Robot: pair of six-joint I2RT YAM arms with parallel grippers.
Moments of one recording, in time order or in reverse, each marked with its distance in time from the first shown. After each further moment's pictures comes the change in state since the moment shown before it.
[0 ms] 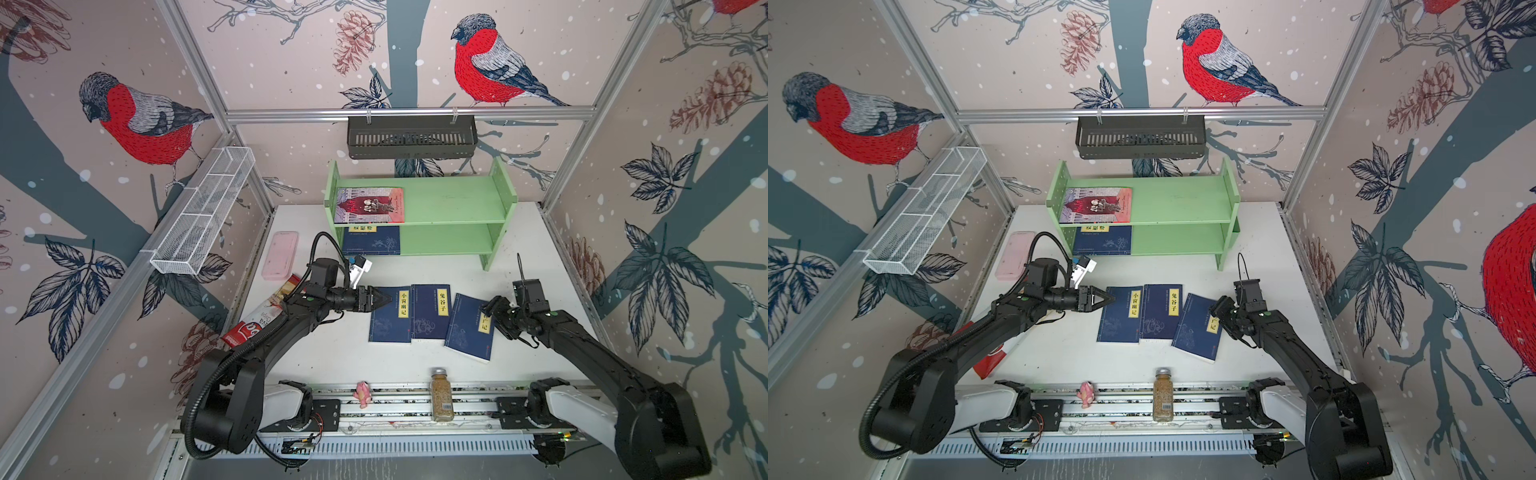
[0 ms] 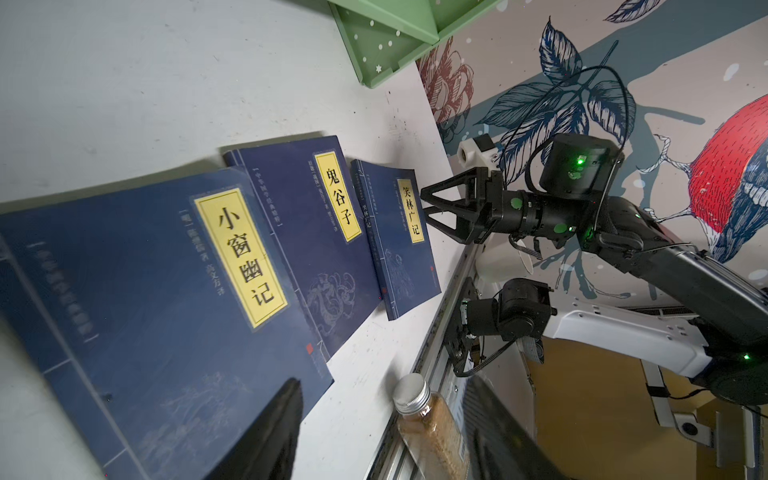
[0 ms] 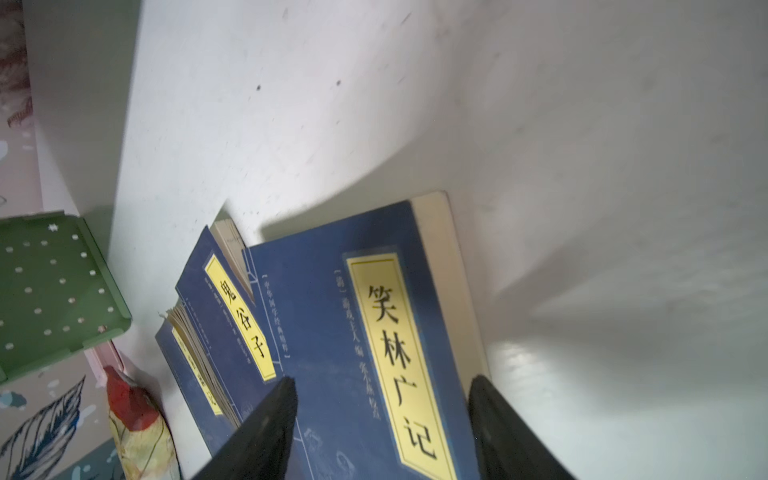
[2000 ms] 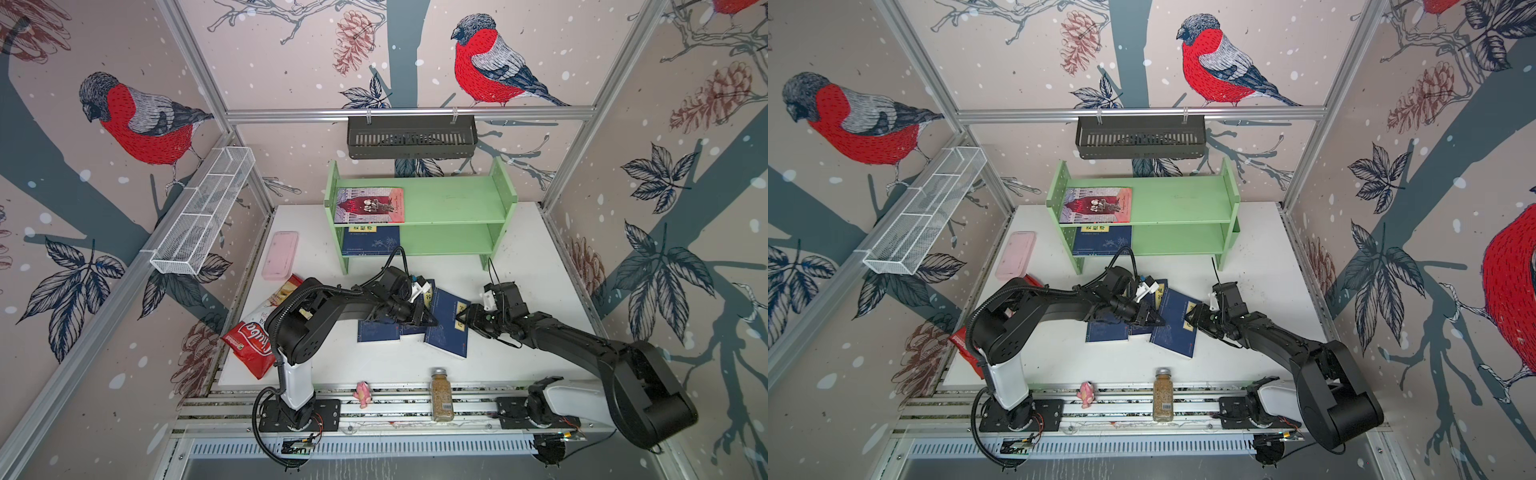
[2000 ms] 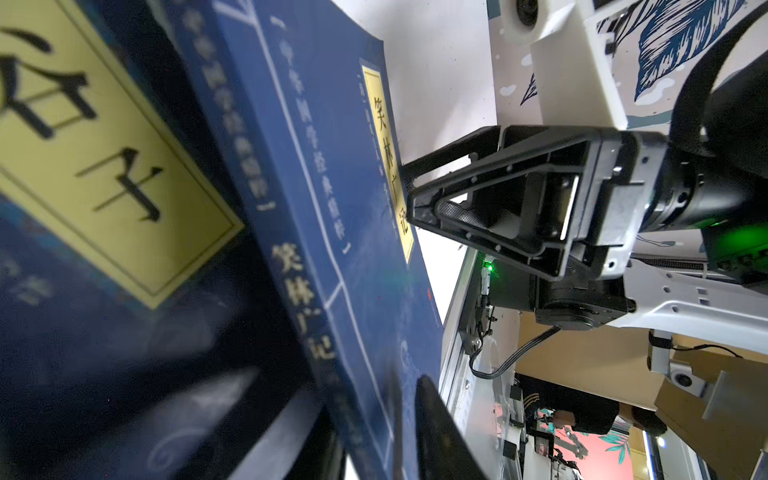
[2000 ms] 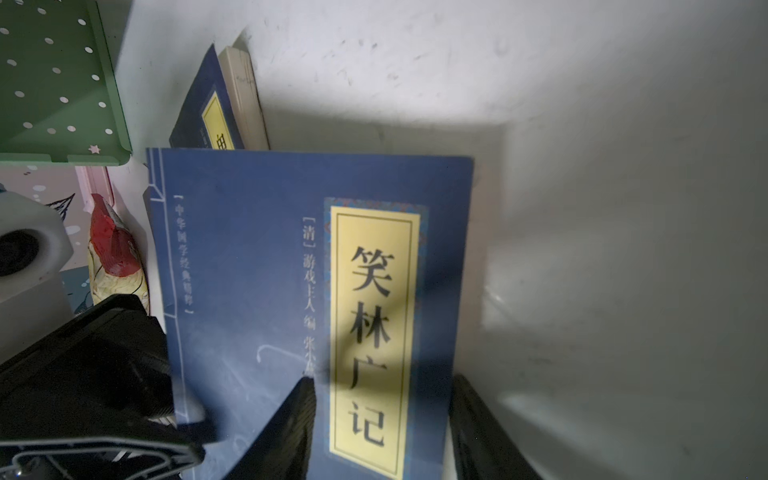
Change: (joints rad) left arm -0.400 0.573 0.219 0.262 -0.073 -0.187; right arm 0.138 0.168 -0.073 0.288 -0.166 -0.206
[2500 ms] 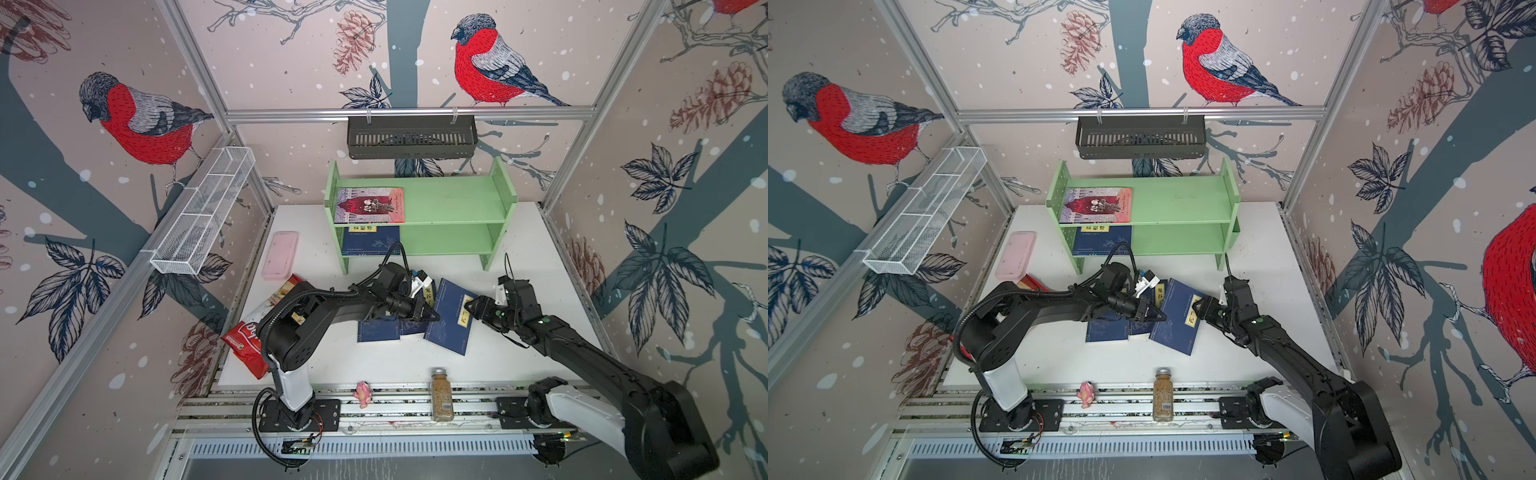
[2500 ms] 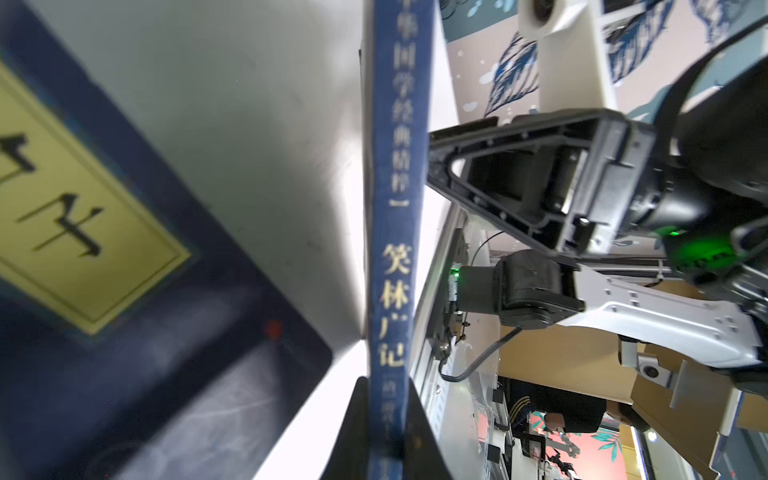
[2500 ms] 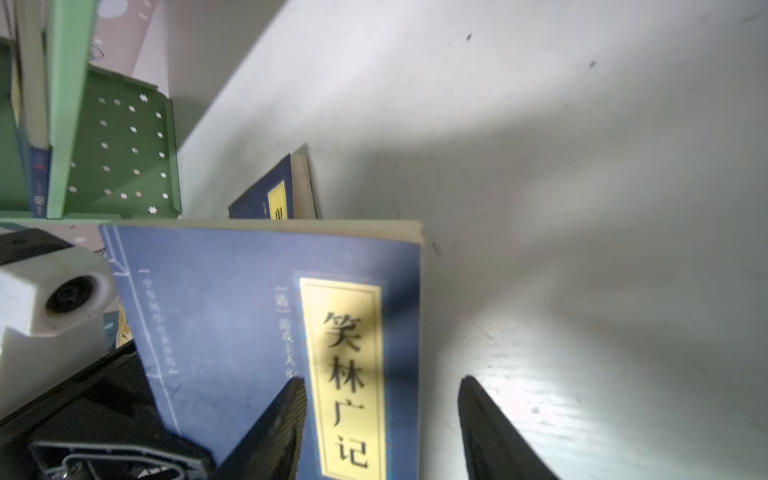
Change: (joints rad) left arm 0.000 -0.093 -0.006 0.043 0.021 -0.054; right arm -0.063 -0.254 0.013 -0.098 0.116 0.008
